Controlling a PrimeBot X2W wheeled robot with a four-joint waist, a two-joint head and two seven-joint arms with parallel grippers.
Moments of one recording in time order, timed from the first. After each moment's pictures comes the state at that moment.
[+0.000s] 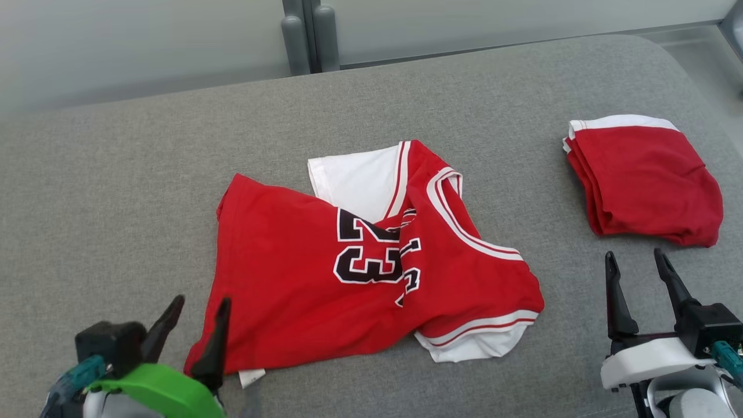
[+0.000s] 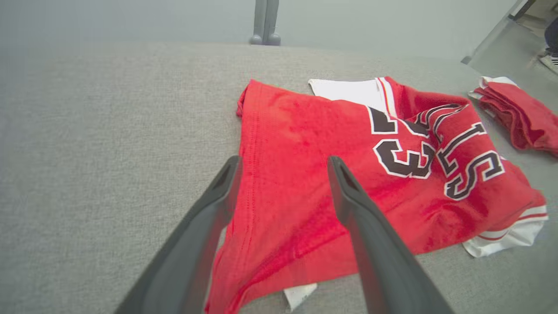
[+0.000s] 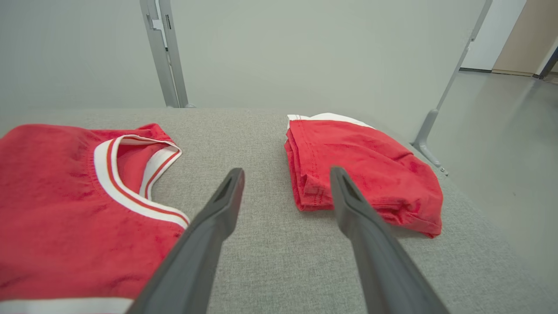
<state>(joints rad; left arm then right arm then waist) 0.11 0.41 -0.26 -0.21 -0.59 0.12 0.17 0.00 -0.05 -0.15 0.12 0.00 0.13 -0.26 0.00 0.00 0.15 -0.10</state>
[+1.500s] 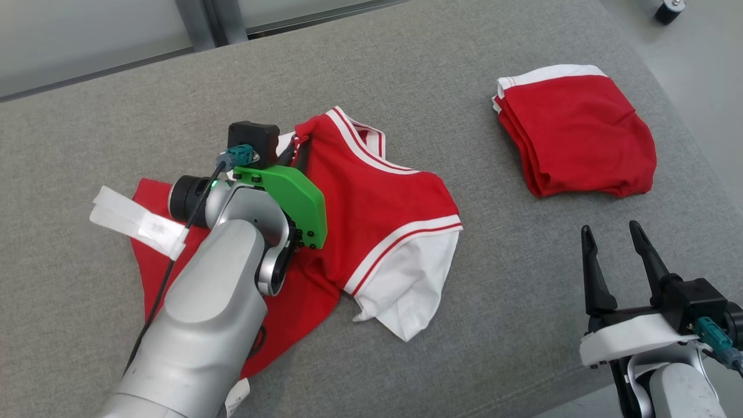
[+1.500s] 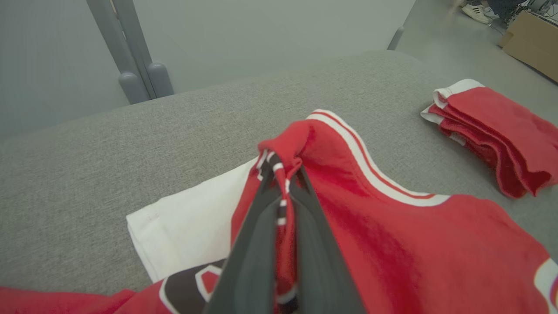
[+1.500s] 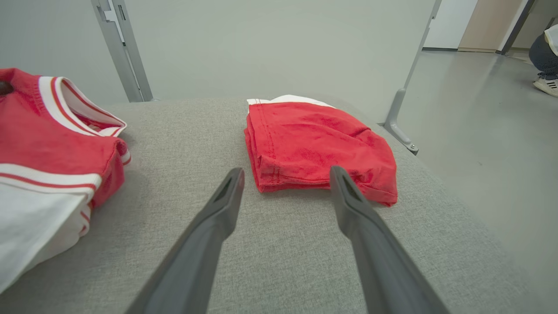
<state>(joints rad) -0.75 0.06 -0.55 0.68 -0.52 0.04 0.07 -0.07 -0.05 -0.08 0.13 0.05 0.13 -0.26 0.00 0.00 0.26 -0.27</state>
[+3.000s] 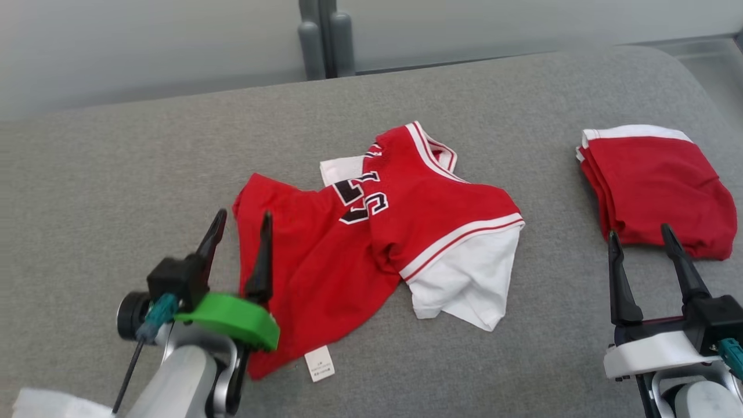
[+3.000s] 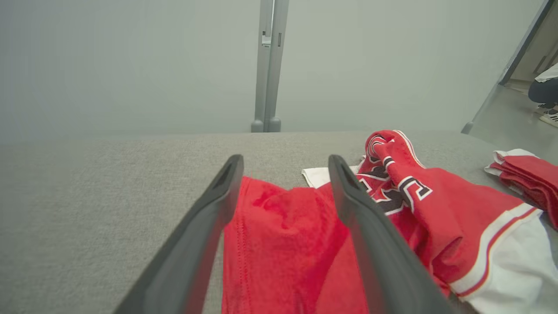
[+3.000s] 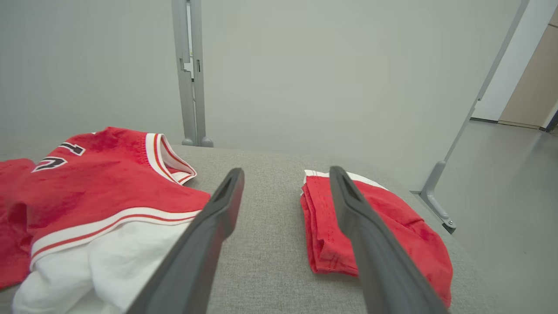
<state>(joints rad) -0.35 0.21 -0.47 0.35 -0.53 0.11 -0.26 0.00 -0.05 -0.13 -0.01 -0.05 0.13 -0.26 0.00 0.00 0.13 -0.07</state>
